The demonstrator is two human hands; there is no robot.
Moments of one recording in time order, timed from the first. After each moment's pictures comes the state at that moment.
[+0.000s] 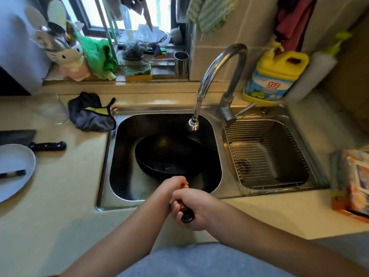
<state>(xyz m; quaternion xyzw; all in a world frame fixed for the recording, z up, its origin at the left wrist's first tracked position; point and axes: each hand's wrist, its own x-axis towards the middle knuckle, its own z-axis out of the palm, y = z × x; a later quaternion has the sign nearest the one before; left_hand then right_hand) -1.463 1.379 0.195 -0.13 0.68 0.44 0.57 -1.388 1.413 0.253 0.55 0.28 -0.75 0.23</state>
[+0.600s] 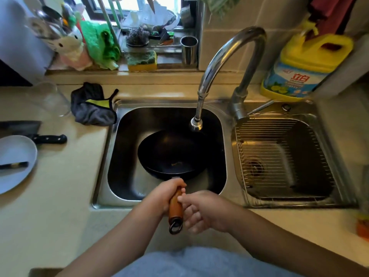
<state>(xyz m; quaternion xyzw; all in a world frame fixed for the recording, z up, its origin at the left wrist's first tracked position) -1.469 1.394 0.181 -0.26 0.60 0.49 0.58 -1.364 1.480 0.225 0.39 0.48 -0.72 0.31</state>
